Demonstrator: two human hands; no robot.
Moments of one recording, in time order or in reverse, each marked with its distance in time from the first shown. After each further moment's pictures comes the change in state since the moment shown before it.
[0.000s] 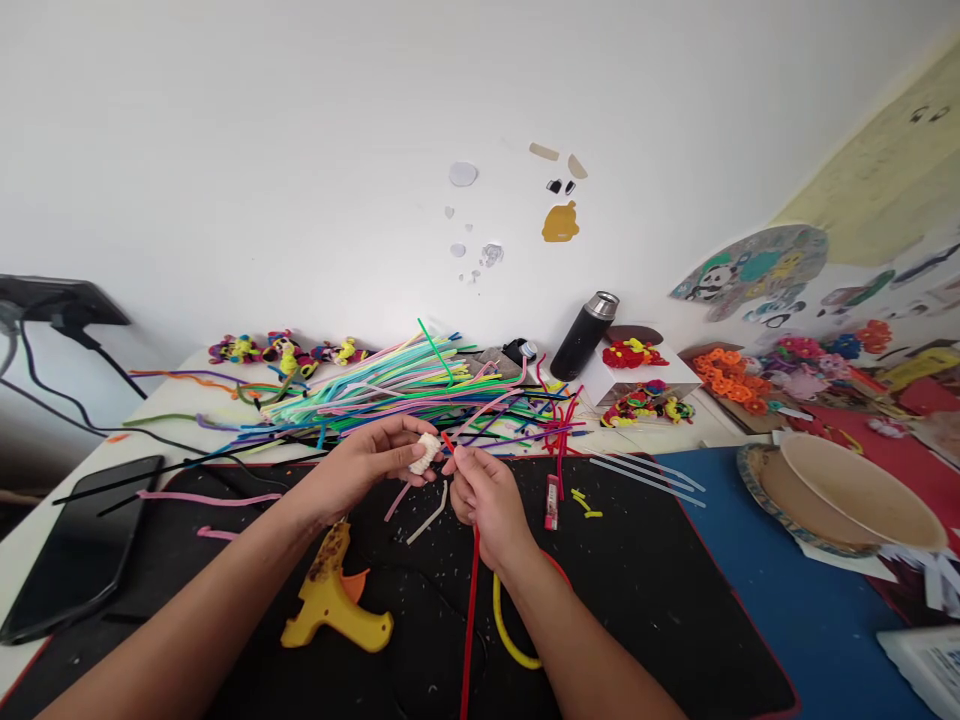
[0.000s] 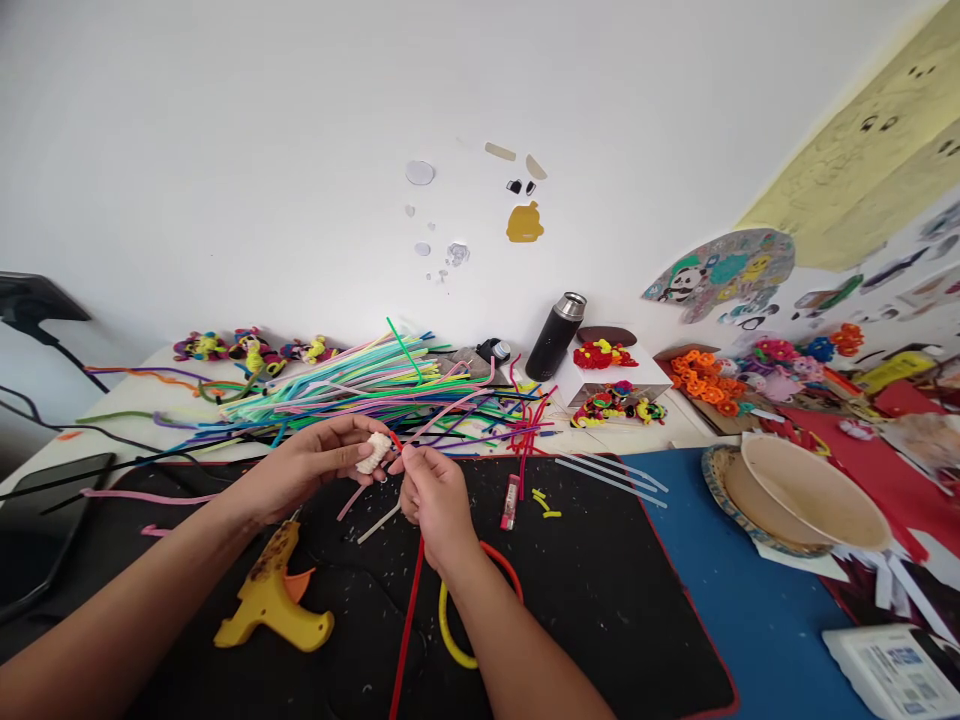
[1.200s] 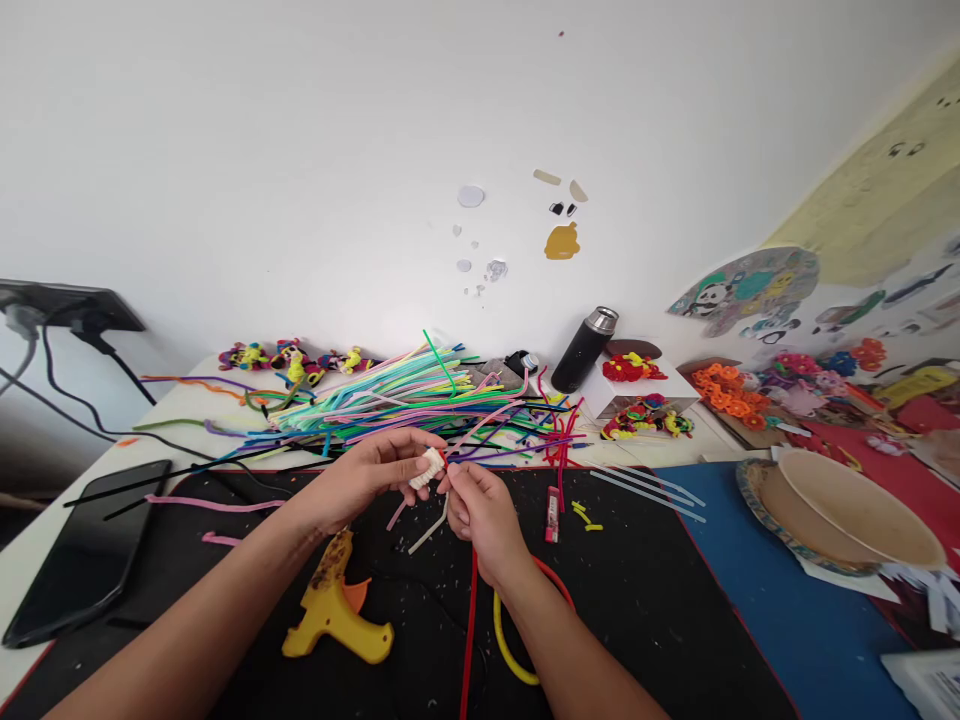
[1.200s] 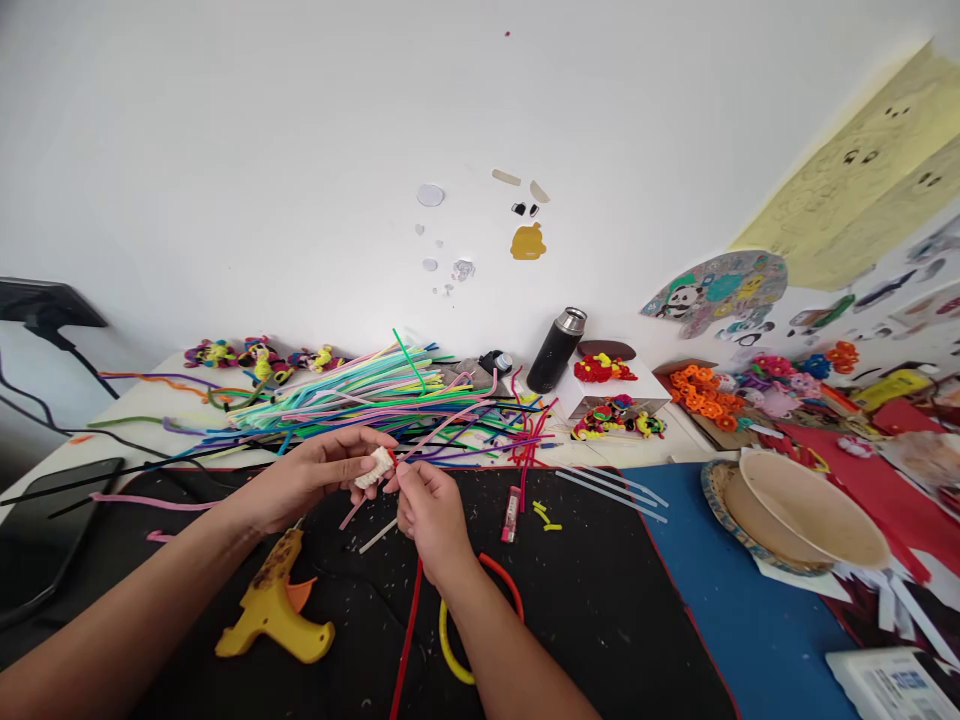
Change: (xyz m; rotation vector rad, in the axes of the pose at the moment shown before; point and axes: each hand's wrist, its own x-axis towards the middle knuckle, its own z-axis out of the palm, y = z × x) left_hand -0.005 0.005 0.001 0.005 -0.082 0.018; right_hand -0.002 0.006 0.002 -0.066 -0.033 0.017
